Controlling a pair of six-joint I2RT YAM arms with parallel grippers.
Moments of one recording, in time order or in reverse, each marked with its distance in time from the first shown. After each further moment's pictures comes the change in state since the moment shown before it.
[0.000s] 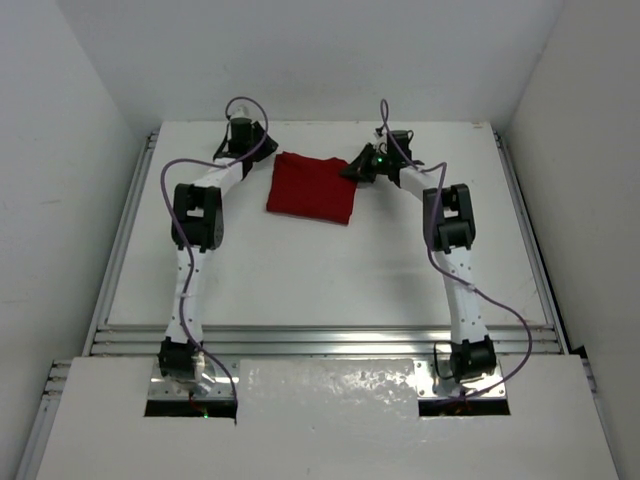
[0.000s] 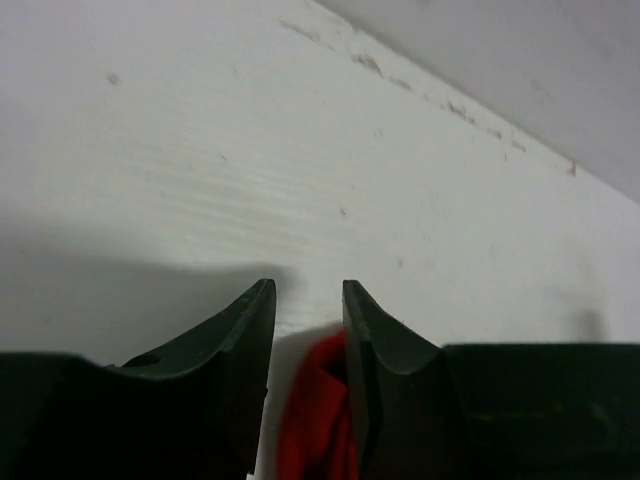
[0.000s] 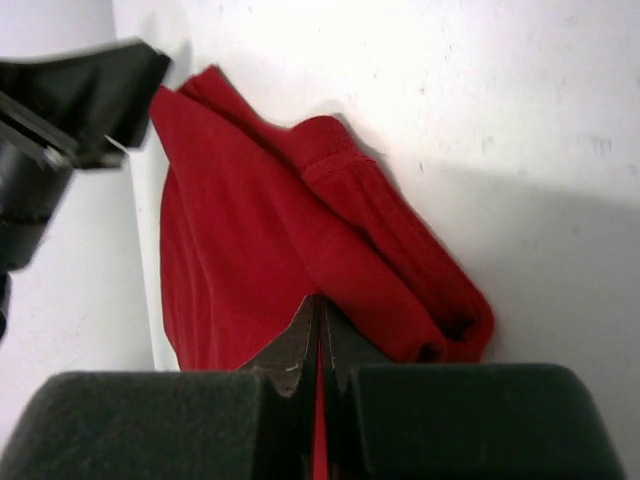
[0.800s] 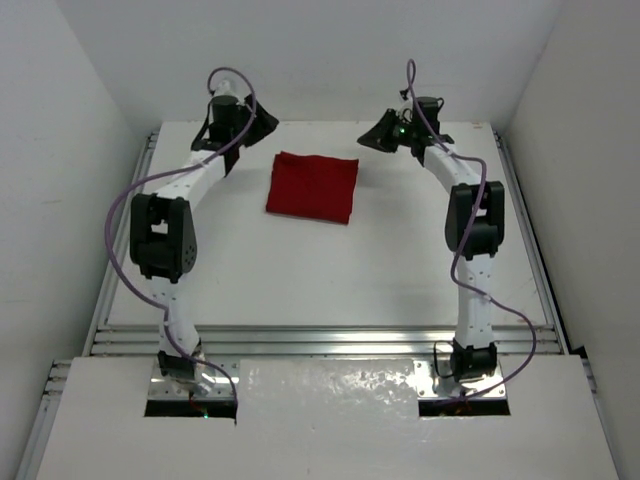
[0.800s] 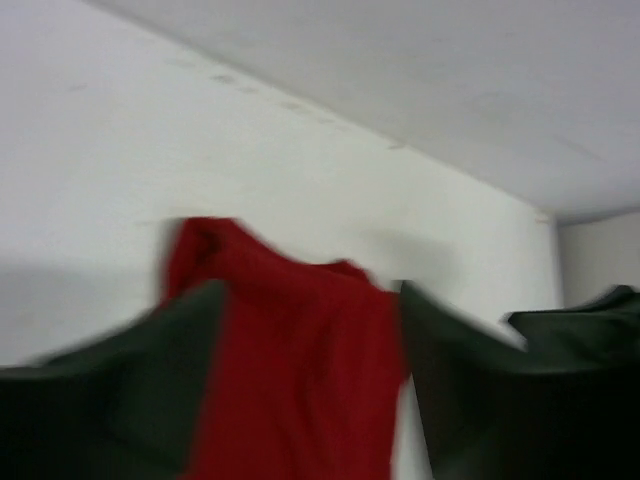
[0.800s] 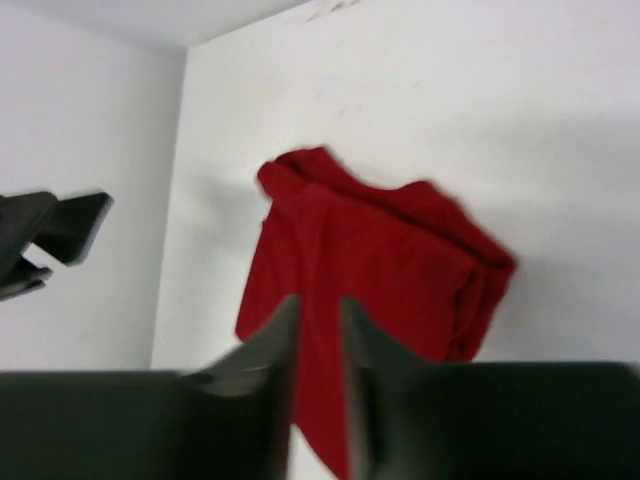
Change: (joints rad) left arm -0.008 -0.584 -0.467 -0.049 -0.008 -0.043; right arm -0.059 -0.300 -0.069 -0.127 0.060 -0.119
